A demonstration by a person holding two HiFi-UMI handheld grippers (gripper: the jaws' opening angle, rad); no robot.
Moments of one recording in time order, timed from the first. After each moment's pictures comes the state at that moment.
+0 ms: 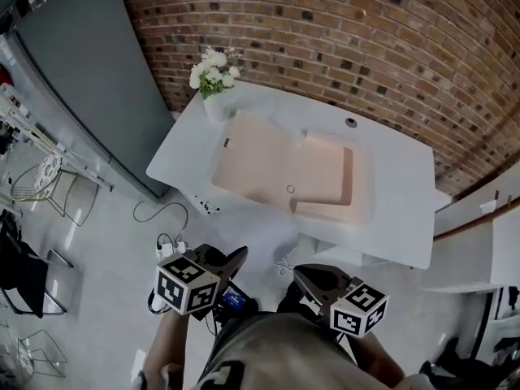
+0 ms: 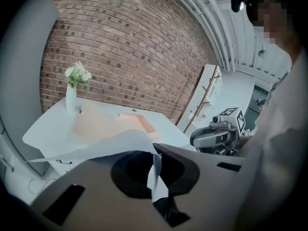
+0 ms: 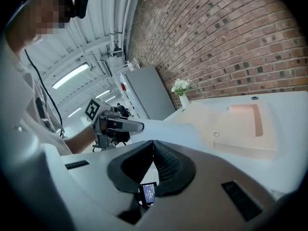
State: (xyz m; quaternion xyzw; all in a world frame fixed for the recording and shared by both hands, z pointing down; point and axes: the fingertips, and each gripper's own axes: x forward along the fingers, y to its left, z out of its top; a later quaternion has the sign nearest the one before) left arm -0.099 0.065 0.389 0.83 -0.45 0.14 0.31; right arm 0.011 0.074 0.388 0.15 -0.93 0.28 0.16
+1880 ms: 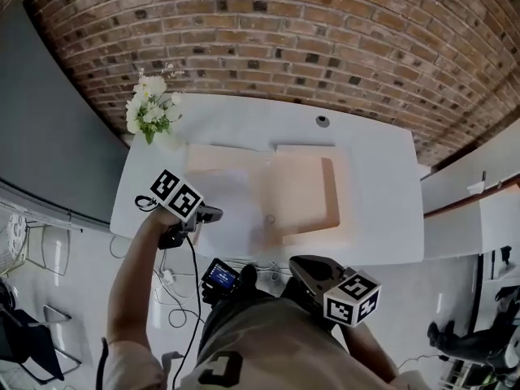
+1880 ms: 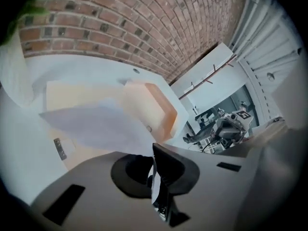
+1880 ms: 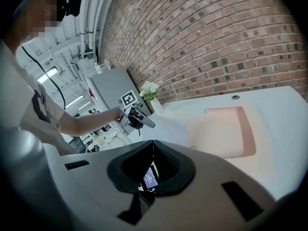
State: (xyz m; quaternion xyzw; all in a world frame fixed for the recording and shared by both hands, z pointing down) left arm -0.189 -0.165 0.513 0.80 -0.18 0.33 0.47; right arm -0.025 -0.069 0.427 0.28 -0.89 0.33 0.17
